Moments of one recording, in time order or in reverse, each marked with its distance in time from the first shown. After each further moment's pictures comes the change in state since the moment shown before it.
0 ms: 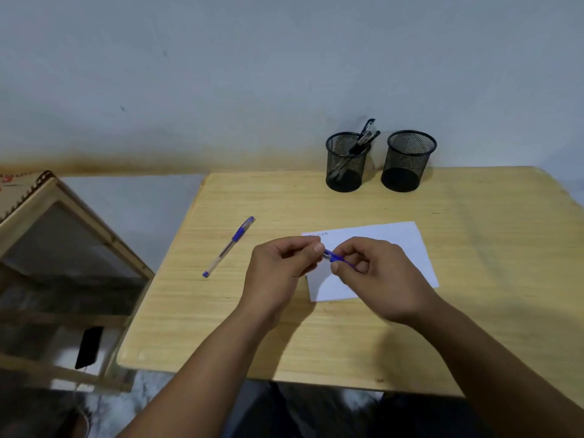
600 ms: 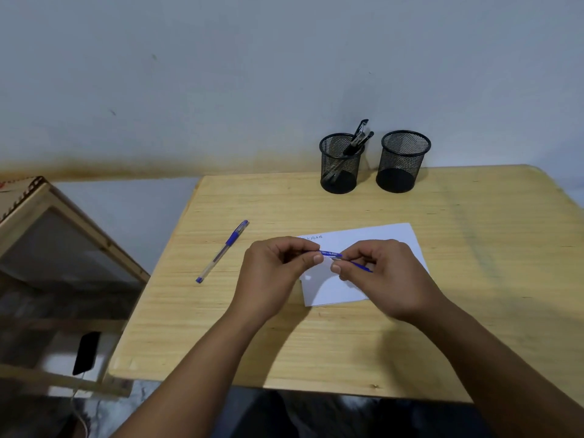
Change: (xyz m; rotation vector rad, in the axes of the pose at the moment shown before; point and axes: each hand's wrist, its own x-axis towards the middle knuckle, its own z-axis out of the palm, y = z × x) left_hand 0.006 0.005 -0.002 0.301 -0.010 0.165; right_hand 0.001 0.007 -0.014 0.045 0.043 0.007
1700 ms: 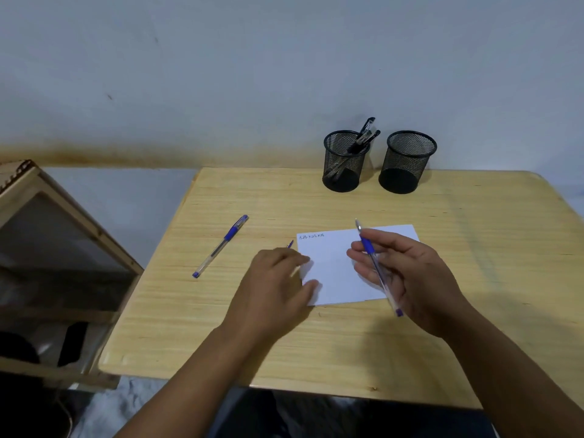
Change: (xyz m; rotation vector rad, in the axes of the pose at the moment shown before) left_hand -0.007 -0.055 -0.003 0.676 0.005 0.324; right_hand 0.003 0.016 -0.013 0.827 0.010 0.255
